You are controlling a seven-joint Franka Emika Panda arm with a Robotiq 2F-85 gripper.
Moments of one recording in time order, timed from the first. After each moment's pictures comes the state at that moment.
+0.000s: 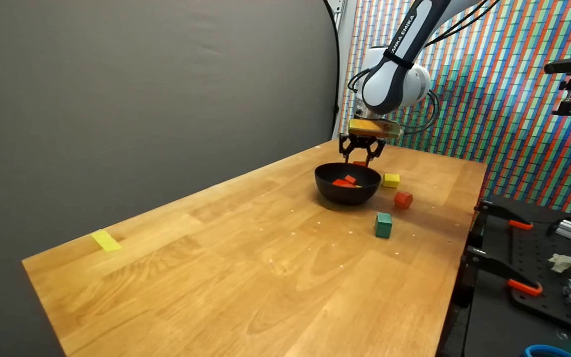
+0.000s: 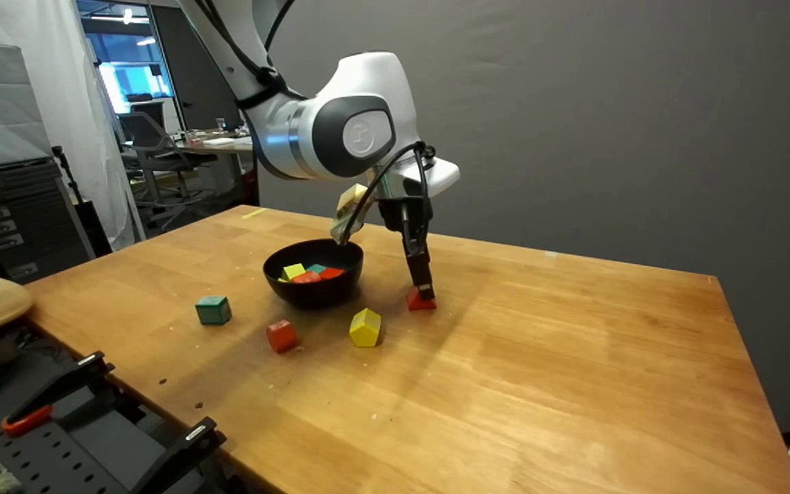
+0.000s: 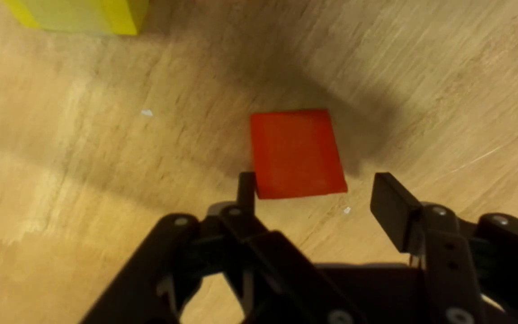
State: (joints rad) arm -0.02 0.56 -0.20 -2.17 0.01 2.88 0.80
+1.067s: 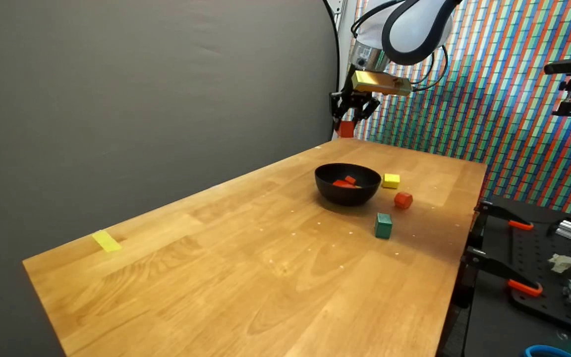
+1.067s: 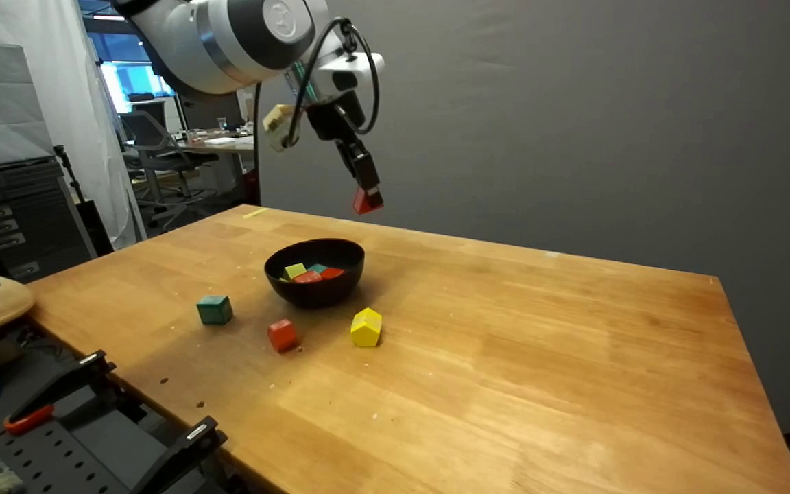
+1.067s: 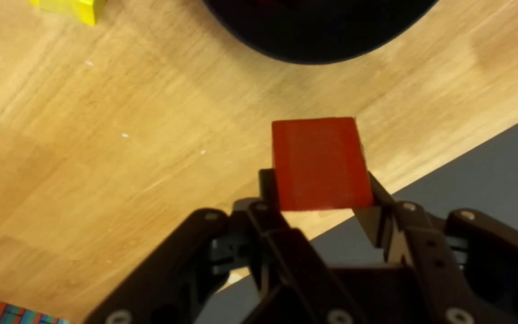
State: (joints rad) arm 0.25 0.18 -0.32 -2.37 -0.21 2.86 0.79
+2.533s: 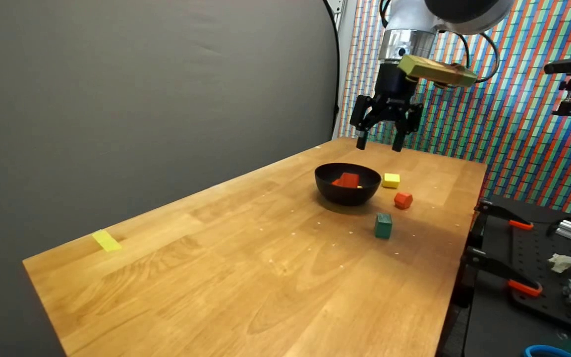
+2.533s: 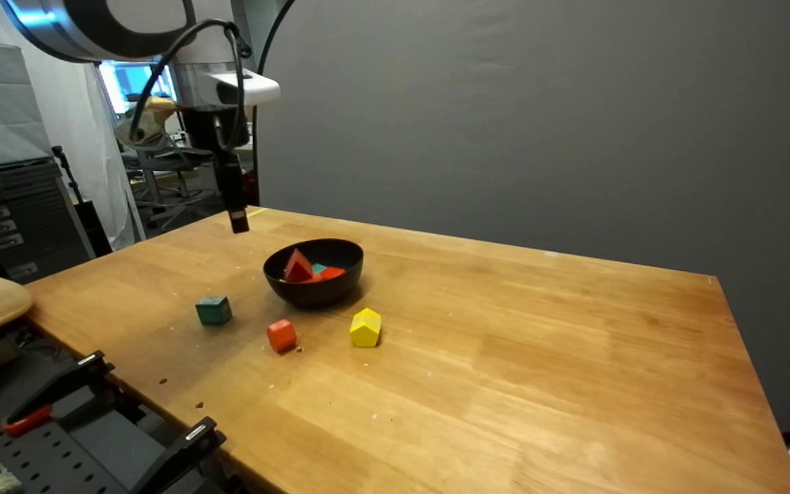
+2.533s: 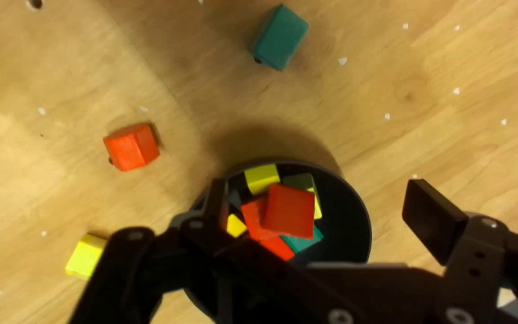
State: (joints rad) arm 0.15 -0.12 0.02 -2.65 0.18 2.60 0.55
